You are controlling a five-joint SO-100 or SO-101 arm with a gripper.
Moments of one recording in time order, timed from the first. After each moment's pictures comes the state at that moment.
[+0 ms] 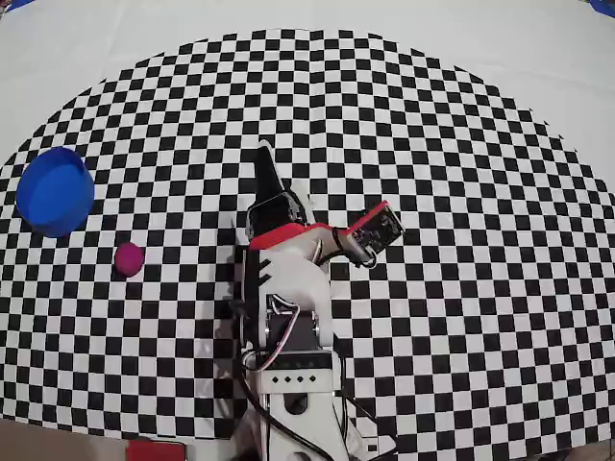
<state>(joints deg) -0.1 183.2 177.9 22.0 -39.6</state>
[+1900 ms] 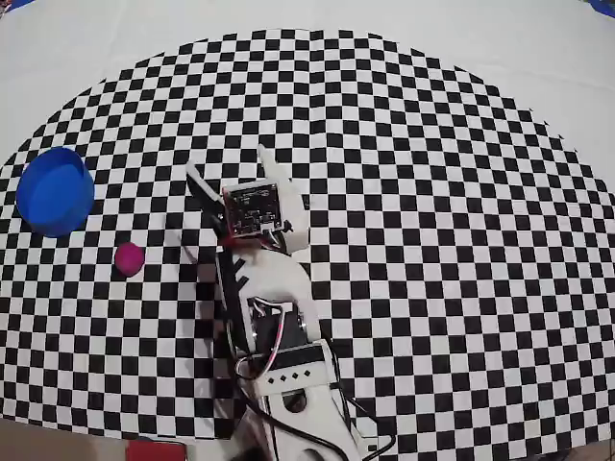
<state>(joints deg) -10.6 181.1 177.9 8.2 -92.5</state>
